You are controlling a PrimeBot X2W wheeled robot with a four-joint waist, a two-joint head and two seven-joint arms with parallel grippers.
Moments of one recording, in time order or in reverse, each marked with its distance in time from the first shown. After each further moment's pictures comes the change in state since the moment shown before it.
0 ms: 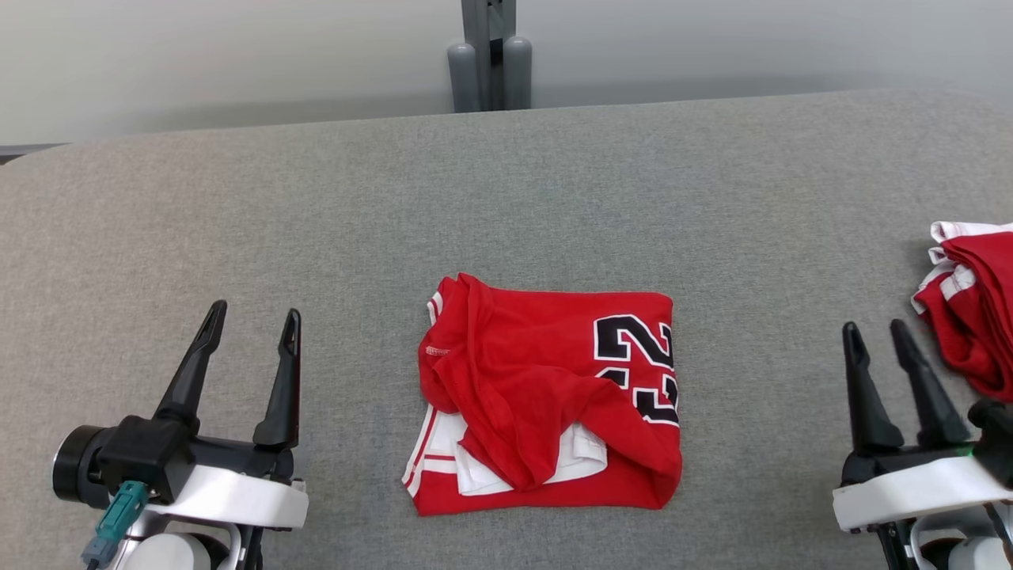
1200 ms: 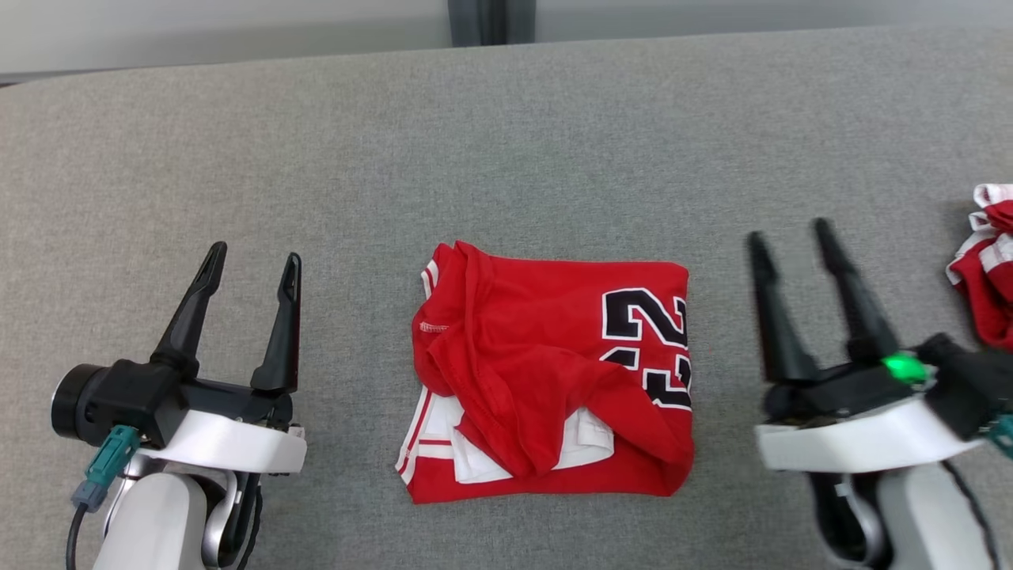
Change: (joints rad) left arm -0.139 -0.011 0.005 0.095 -0.003 -0.064 -0.040; right arm -0.173 0.011 0.220 -0.038 0.120 0.000 -0.111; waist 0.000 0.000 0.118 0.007
